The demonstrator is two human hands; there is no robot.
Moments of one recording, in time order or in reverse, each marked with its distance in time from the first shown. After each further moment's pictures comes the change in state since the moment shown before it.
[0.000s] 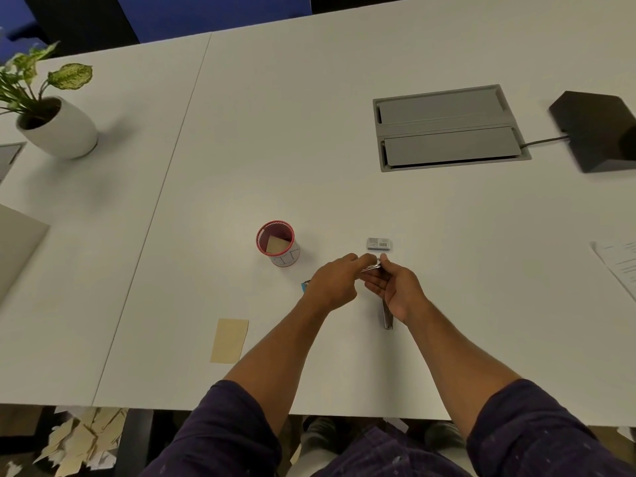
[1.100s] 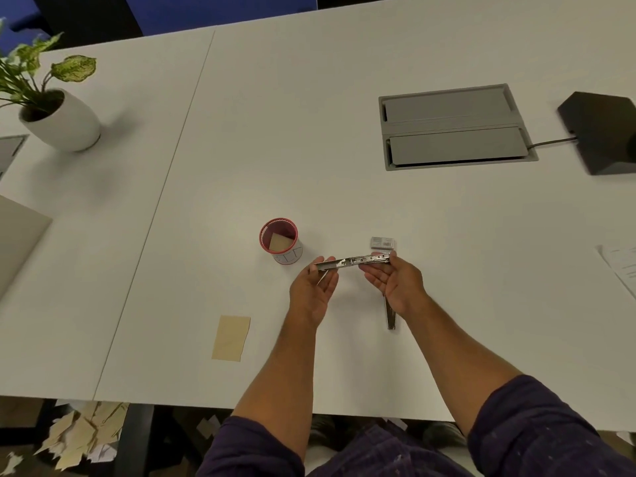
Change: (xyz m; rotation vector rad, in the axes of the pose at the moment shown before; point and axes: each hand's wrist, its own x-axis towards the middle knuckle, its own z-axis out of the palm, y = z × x) left_hand -0.029 -0.031 0.021 -2.101 0.512 -0.727; right_hand 0.002 -0.007 0.018 0.089 0.100 -0.008
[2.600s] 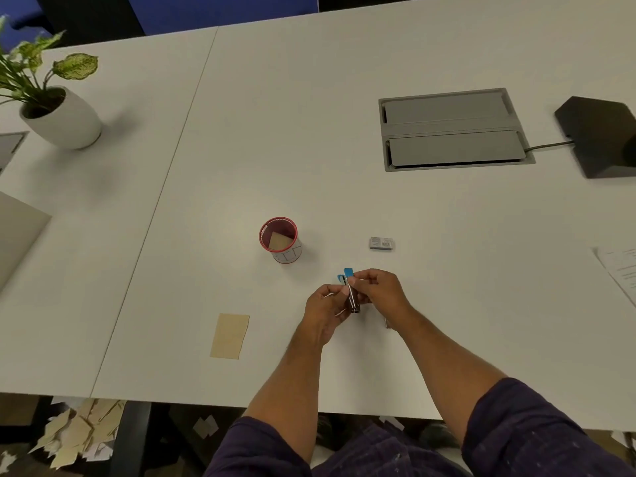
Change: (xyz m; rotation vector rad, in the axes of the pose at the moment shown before) left_hand -0.011 -0.037 -0.019 0.502 -0.038 -0.076; right_hand -0.015 0.029 -0.001 -0.782 -0.079 -0.238
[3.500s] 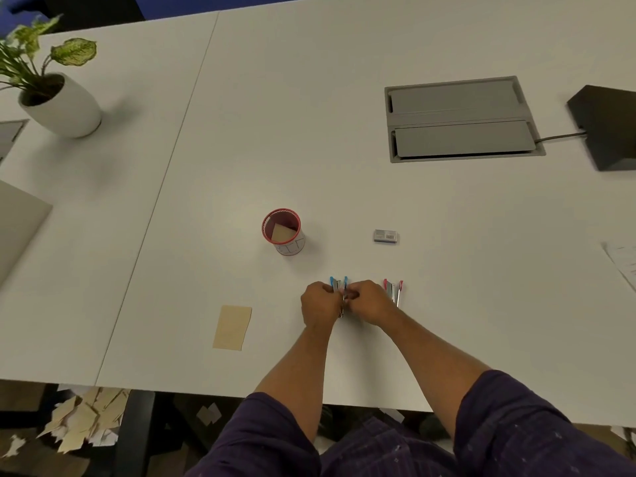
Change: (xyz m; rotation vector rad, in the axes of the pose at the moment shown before) left_hand 0.016 -0.006 -0.006 0.843 0.434 0.182; right_hand -0.003 0.010 0.028 -0.697 -0.166 0.074
